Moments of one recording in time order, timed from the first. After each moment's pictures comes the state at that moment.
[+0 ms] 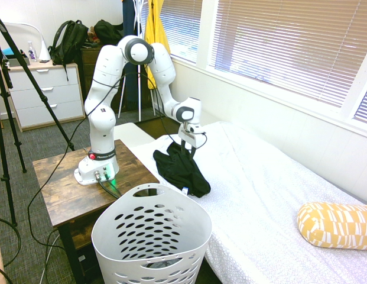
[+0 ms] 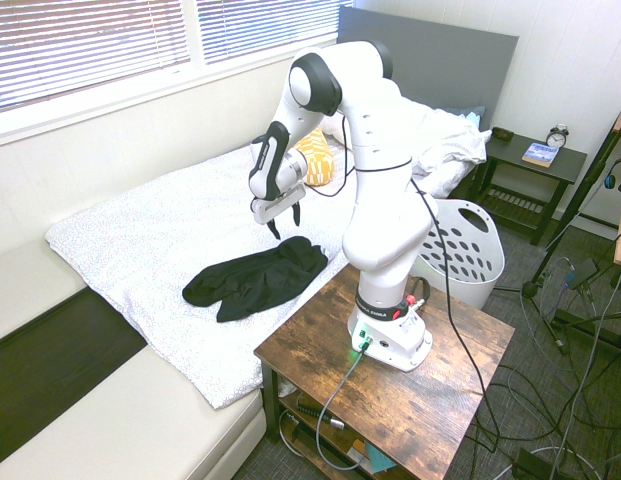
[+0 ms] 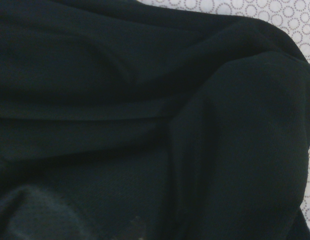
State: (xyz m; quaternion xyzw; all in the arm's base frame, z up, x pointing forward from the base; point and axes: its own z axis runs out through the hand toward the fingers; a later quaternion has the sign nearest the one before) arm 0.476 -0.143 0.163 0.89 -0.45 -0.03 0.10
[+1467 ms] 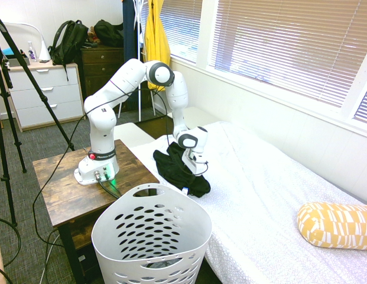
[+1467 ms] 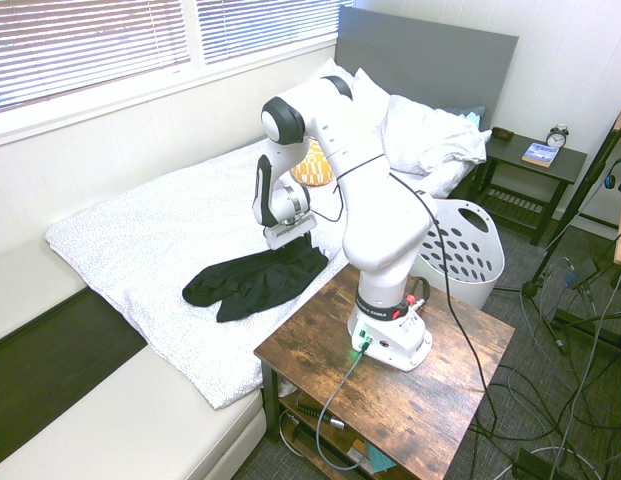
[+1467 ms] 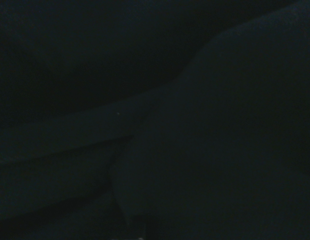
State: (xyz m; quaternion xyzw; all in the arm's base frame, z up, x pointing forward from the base) arm 0.471 -0.182 0.035 0.86 -0.49 -0.09 0.07
